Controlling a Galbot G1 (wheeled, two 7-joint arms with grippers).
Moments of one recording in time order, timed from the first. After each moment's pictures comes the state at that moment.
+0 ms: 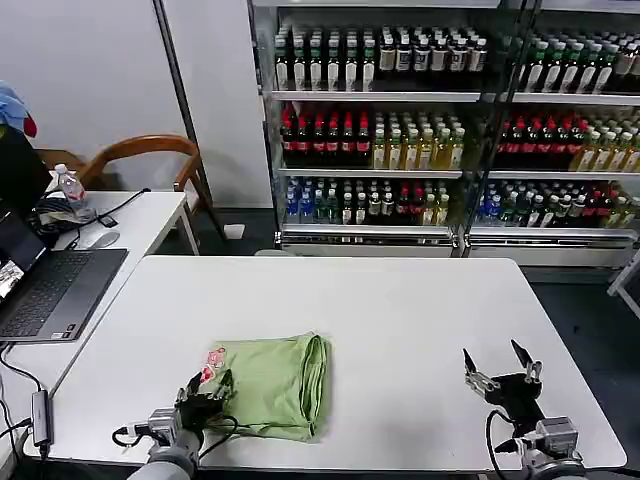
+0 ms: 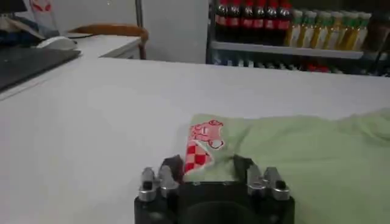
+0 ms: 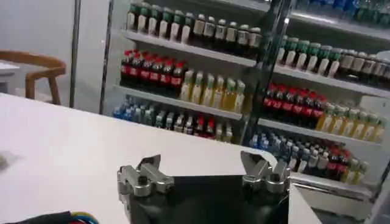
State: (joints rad) left arm 1.44 -1.14 -0.36 -1.95 -0.54 0.39 -0.36; right arm -1.63 1.13 0.68 2.18 0.25 -0.27 0.08
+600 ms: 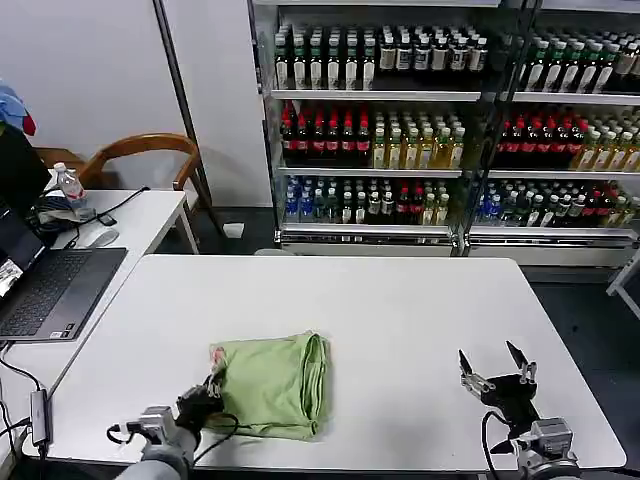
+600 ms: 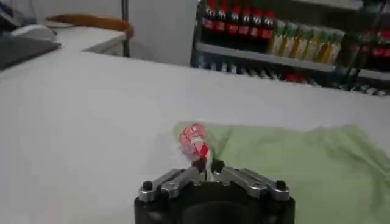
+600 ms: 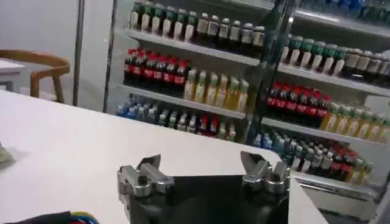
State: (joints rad) left arm 1.46 -1.10 -0.41 -2.02 -0.64 0.38 -0.29; right arm -1.63 1.13 0.66 2.18 0.24 -0.27 0.08
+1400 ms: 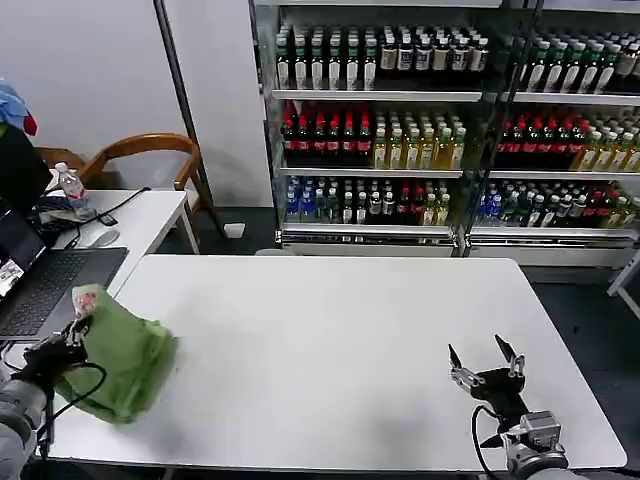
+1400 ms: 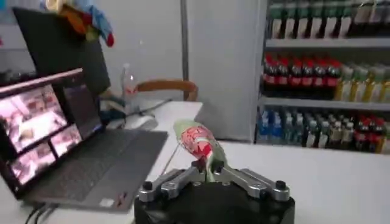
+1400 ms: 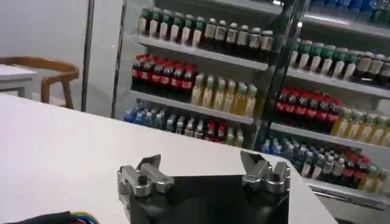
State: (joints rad) left arm 1.59 -0.87 -0.99 -2.19 -0.90 0.54 -0.27; right arm -1.59 1.12 0.62 2.16 0.24 -0.26 0.09
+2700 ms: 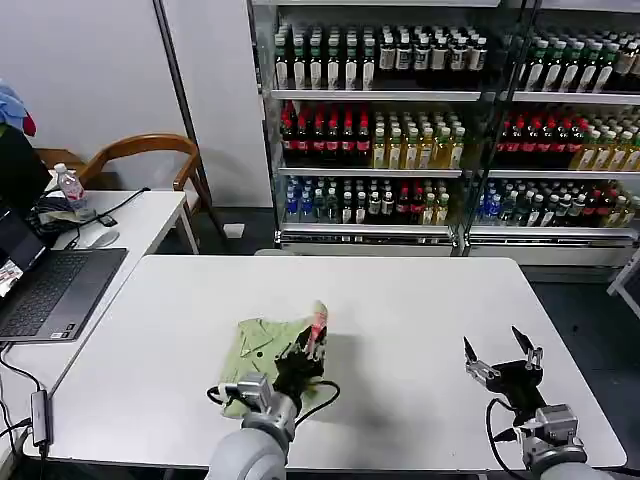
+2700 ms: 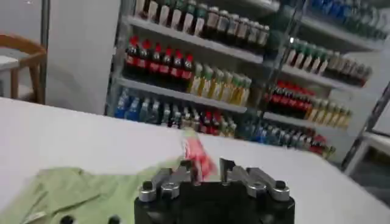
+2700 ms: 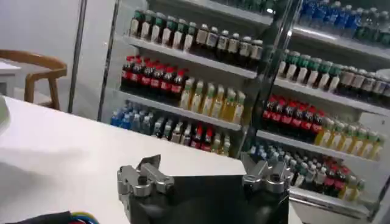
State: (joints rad) left arm 1.22 -1.39 -0.06 -2.07 -0.49 0.44 -0.36; right arm -1.58 1.09 0.67 2.19 0.23 -0.29 0.09
